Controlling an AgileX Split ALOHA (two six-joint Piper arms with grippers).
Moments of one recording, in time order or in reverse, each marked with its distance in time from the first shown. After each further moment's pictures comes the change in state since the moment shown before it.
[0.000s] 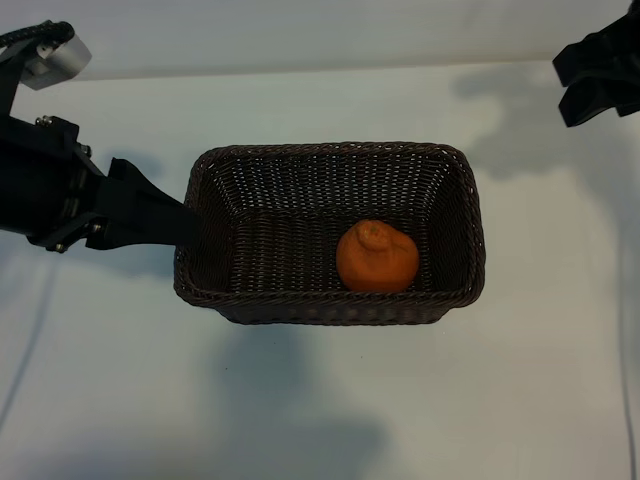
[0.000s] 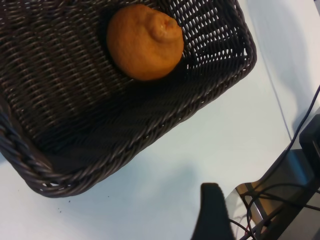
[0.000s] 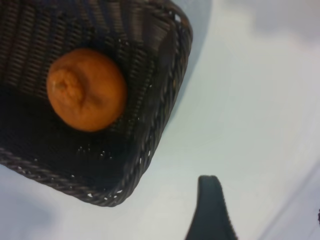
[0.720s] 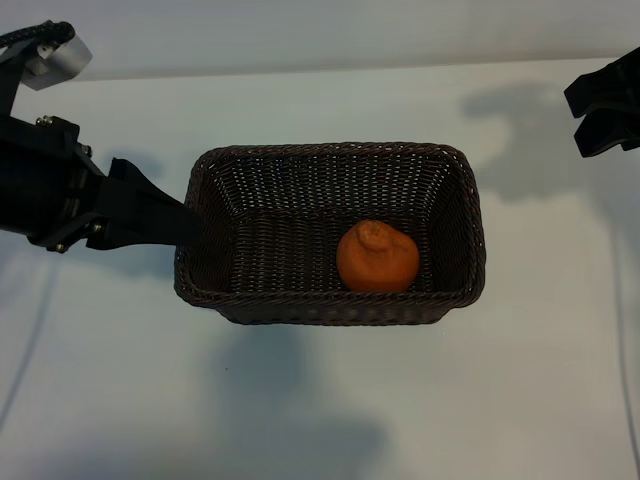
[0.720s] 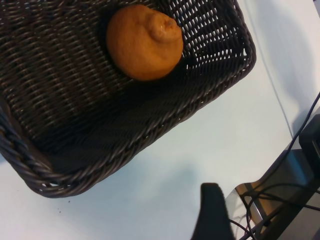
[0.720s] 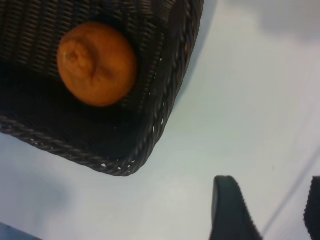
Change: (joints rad) left arm 0.000 0.000 0.000 -0.001 0.000 0.001; right arm 0.000 -0.078 0.108 0.016 0.002 0.025
